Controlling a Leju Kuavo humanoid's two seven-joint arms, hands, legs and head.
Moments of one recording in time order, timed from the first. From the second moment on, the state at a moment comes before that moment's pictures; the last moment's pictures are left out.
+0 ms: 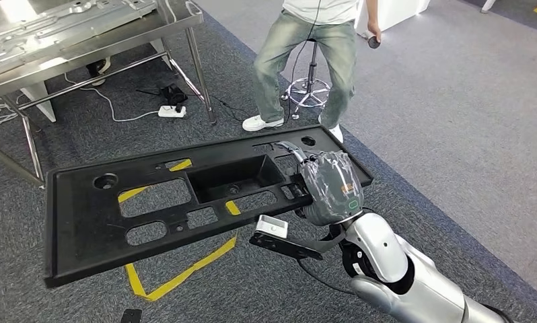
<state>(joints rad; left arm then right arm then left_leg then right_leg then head) -0.09 0.08 -0.73 -0.24 0.85 0.51 -0.34 -0.51 -0.30 0.82 -1.90 0.91 -0.37 0.56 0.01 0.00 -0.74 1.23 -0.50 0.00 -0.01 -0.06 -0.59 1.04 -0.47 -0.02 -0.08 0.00</state>
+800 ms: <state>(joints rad) -0.08 0.08 -0.73 -0.24 0.88 0.50 -0.35 -0.46 -0.45 0.71 -1.90 0.78 -0.36 0.65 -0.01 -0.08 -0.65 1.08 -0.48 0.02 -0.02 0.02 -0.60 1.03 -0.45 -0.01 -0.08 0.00</state>
